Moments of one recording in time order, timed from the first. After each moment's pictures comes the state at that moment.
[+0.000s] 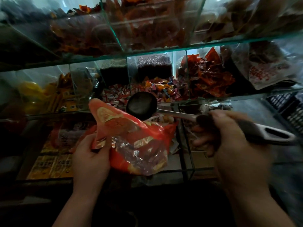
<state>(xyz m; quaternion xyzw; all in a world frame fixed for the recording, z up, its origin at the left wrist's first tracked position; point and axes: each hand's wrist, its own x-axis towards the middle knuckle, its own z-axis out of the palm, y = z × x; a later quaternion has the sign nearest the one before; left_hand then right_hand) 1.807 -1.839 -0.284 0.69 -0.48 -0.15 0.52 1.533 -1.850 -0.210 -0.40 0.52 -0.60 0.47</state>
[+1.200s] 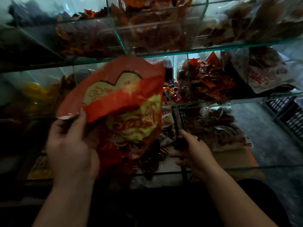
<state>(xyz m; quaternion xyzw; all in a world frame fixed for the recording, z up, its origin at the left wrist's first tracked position) 1.789 -1.849 -0.226 0.40 -0.21 -0.34 0.82 1.552 -1.899 -0.310 -0.24 0.59 -0.38 0.67</state>
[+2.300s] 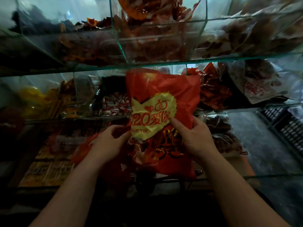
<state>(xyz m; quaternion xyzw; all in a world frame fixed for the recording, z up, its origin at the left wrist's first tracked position) 1.808 -1.915 -0.266 0.75 -0.51 -0.29 0.30 1.551 -1.931 -0.266 -0.50 0.50 -0.51 0.49</state>
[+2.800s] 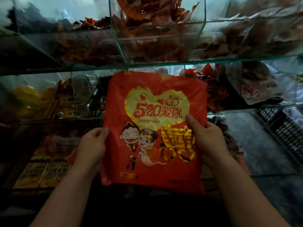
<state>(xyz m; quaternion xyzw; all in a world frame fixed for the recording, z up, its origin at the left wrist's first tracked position) 1.823 -1.911 -0.288 0.67 -0.34 -0.36 0.55 1.531 -1.933 -0.270 -0.35 0.53 -0.54 0.55</state>
